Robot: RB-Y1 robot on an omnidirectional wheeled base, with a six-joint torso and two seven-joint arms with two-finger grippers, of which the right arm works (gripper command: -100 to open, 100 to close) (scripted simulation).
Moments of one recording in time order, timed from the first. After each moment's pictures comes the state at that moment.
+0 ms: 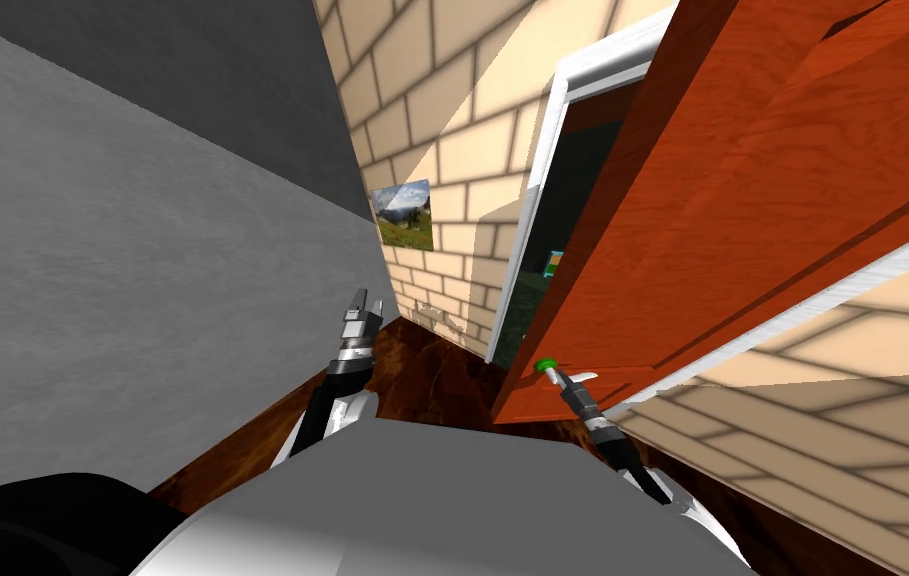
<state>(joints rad) 0.03 -0.60 0.17 -0.57 -0.06 -1.11 -0.46</state>
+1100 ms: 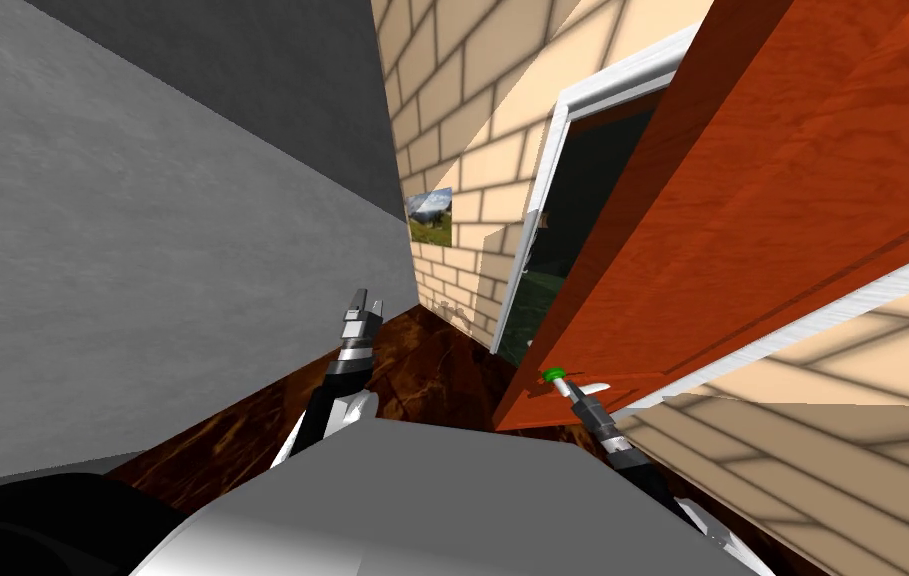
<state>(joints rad) 0.08 -0.63 0.20 -0.52 -0.07 -1.23 -0.48</state>
